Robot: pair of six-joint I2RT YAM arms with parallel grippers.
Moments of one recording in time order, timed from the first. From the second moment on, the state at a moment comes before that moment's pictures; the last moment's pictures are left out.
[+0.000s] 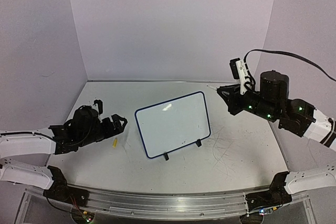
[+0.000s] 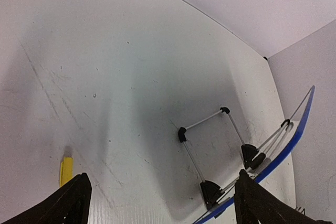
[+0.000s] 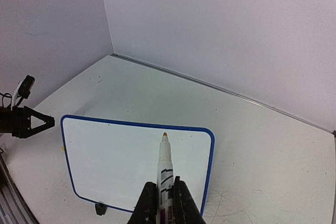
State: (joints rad) left arm -0.80 1.04 0.52 -0.01 -0.26 -0.88; right arm 0.87 0.99 0.99 -0.27 0.25 0.11
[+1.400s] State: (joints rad) left arm -0.73 1.31 0.37 0.73 0.33 -0.65; right arm 1.12 1.49 1.23 -0.21 0.06 -0.09
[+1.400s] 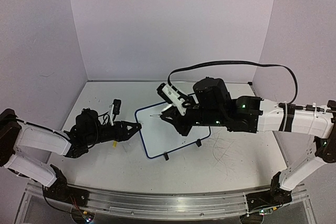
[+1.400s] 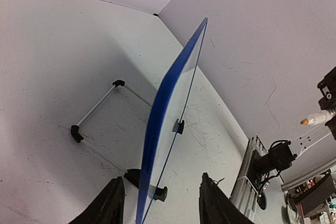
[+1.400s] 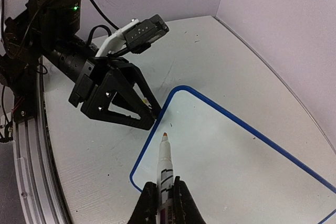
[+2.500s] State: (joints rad) left arm -0.69 1.49 0.40 0.82 0.49 -0.59; right arm 1.14 1.65 1.35 -0.21 0.16 -0.12
